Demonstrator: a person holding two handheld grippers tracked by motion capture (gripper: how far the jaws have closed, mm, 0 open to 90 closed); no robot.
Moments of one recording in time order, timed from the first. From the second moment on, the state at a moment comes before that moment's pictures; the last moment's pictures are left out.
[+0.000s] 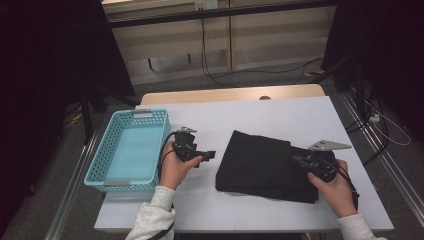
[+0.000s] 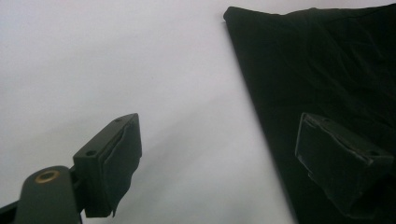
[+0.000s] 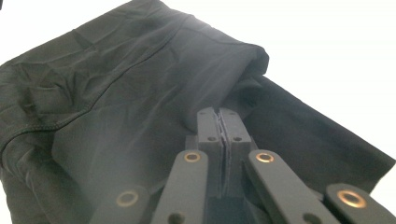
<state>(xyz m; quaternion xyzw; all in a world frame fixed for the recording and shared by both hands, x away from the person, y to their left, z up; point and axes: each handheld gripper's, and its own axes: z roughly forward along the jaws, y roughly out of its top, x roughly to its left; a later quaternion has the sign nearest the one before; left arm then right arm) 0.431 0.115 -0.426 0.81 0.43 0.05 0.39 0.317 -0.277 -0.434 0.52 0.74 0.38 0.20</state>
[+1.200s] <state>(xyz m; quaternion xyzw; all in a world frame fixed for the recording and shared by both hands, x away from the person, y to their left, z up) 0.431 0.115 -0.428 0.82 0.43 0.04 0.38 0.306 -0.292 -0.431 0.52 0.73 0.38 0.21</state>
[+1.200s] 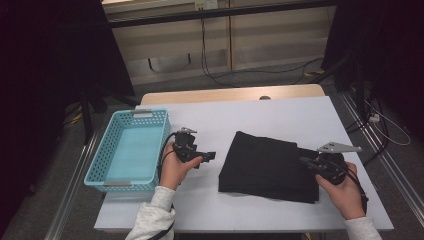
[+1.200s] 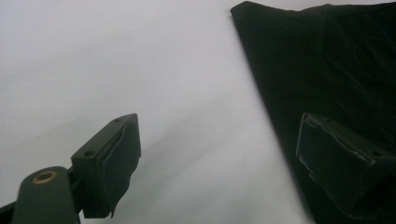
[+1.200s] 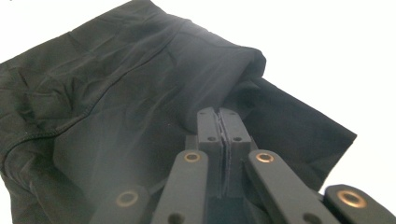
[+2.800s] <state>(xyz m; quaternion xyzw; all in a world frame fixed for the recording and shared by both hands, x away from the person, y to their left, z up) 0.427 0.106 -0.425 0.82 0.42 0.04 0.38 0.282 -0.306 -0.434 0.54 0.73 0.35 0.22</state>
